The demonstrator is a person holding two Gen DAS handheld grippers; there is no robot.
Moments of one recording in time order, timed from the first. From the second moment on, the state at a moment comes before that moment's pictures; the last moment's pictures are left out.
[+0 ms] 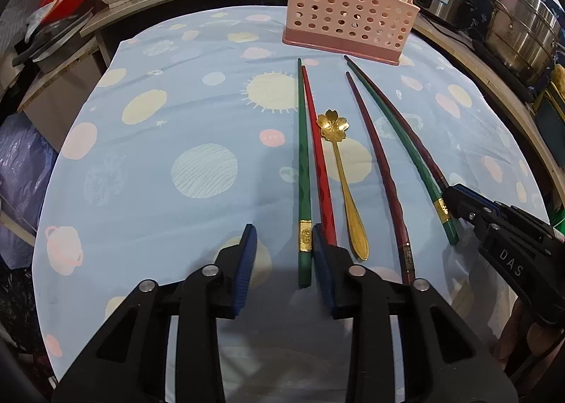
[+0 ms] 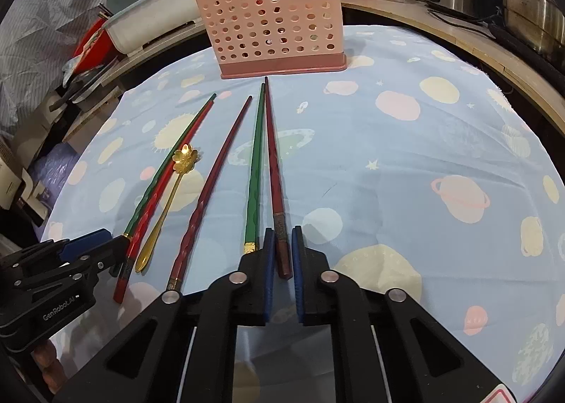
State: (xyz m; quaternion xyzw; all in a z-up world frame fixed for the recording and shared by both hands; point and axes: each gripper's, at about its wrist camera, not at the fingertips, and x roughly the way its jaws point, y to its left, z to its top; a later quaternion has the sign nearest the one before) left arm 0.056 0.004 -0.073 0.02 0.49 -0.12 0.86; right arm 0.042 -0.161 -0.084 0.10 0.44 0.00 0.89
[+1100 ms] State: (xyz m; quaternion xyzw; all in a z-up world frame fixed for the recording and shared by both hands) left arm 0.035 0.025 0.023 -0.04 0.41 -0.15 0.90; right arm -0.008 -0.188 0.002 0.16 0.35 0.01 0.92
